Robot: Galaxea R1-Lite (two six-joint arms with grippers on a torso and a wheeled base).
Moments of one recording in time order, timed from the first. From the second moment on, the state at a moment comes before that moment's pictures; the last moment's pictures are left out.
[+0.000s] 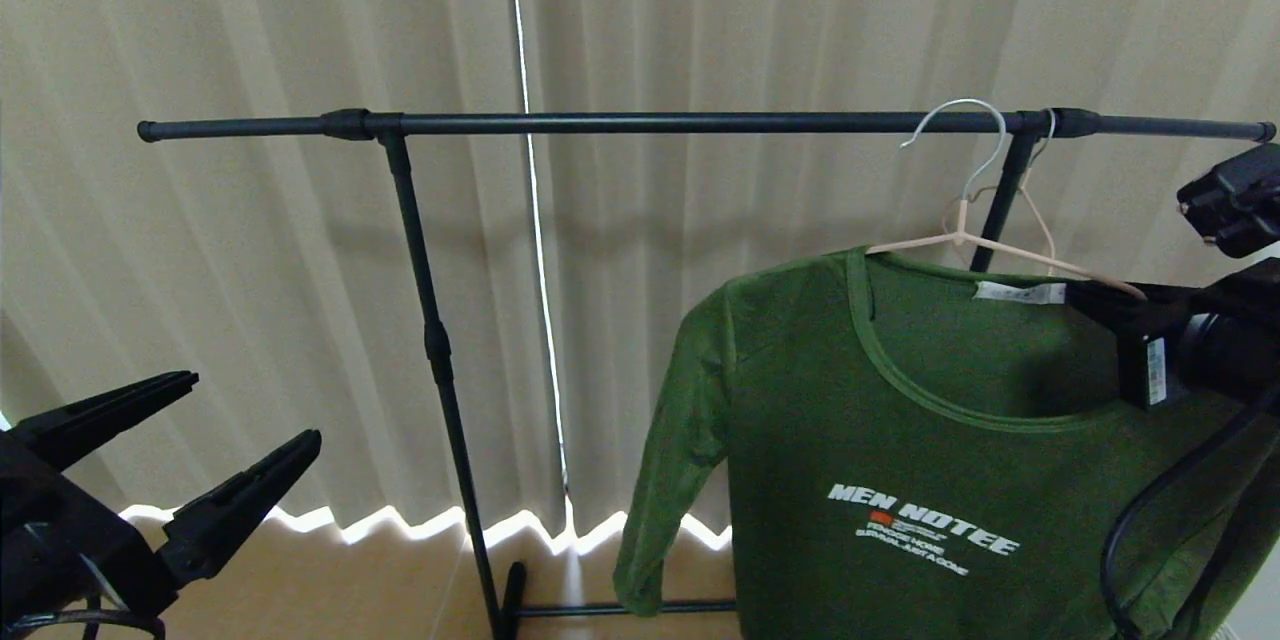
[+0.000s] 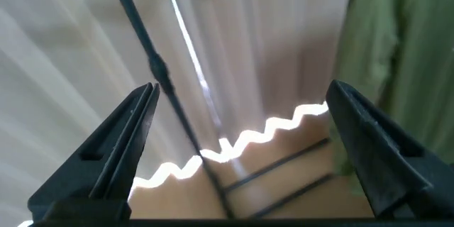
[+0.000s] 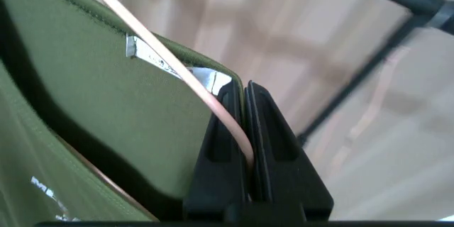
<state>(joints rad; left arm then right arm) -0.23 0.97 -0.26 -0.62 -0.11 0.16 0.24 1.26 -0.71 -0.28 -0.16 -0.25</state>
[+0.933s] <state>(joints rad) -0.25 1.03 -0.26 -0.63 -0.16 0.17 0.23 1.22 -0.71 -0.21 -0.22 -0.21</state>
